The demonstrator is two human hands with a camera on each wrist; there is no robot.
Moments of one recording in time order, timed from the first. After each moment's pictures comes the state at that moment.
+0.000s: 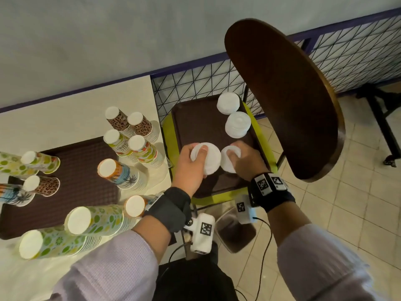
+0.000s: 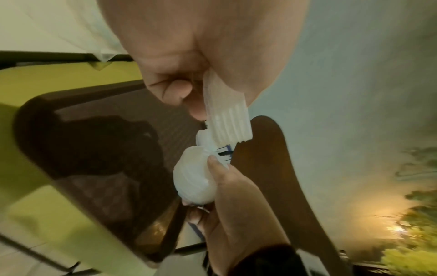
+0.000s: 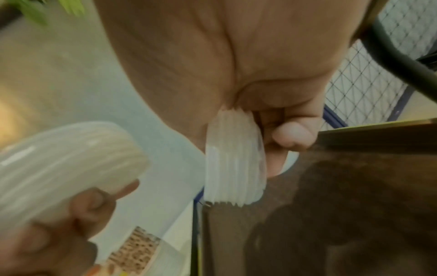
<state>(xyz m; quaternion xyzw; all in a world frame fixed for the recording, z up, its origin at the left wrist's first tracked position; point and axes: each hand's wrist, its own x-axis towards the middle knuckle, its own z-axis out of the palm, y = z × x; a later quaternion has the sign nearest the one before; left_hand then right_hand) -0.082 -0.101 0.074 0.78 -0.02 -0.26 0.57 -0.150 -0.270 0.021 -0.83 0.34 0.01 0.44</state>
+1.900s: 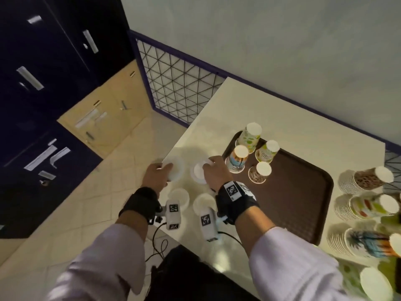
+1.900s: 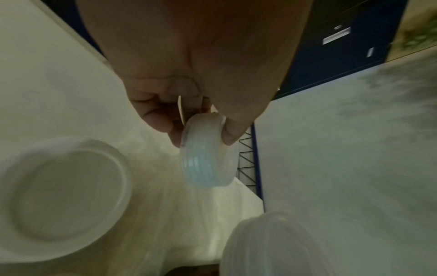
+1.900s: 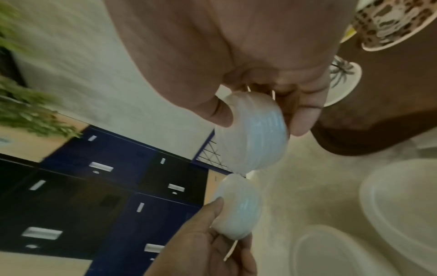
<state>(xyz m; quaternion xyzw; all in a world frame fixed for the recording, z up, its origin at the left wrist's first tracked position) 0.112 0.646 -0.003 0.68 0.38 -0.08 0.62 0.147 0.460 0.063 -0.84 0.12 0.25 0.47</state>
